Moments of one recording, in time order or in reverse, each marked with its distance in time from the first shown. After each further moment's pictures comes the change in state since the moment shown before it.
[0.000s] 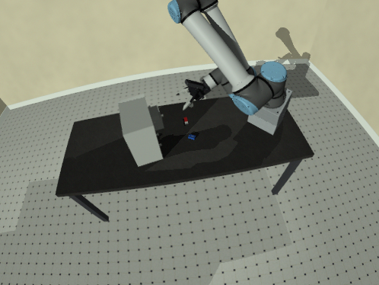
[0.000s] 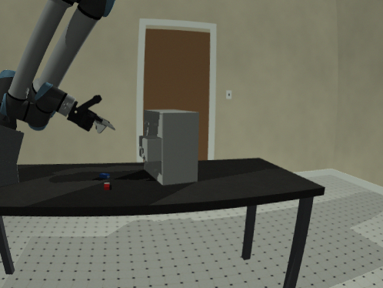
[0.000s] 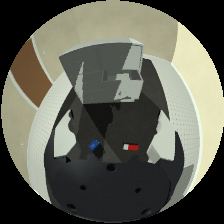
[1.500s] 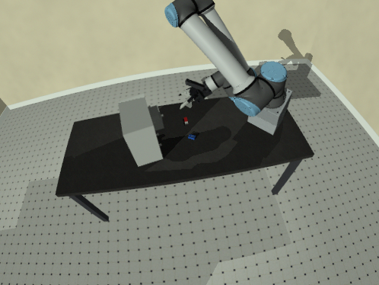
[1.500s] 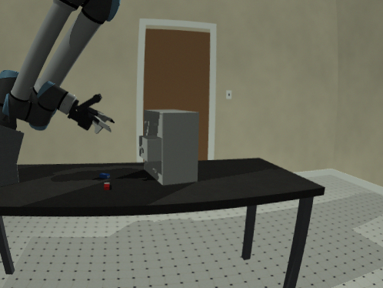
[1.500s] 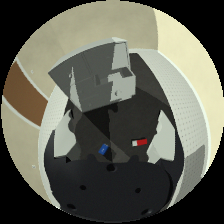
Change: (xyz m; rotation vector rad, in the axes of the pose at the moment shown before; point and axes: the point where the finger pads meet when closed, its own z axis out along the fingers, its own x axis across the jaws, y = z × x) arm 0.000 -0.003 -0.002 -0.002 0.123 0.216
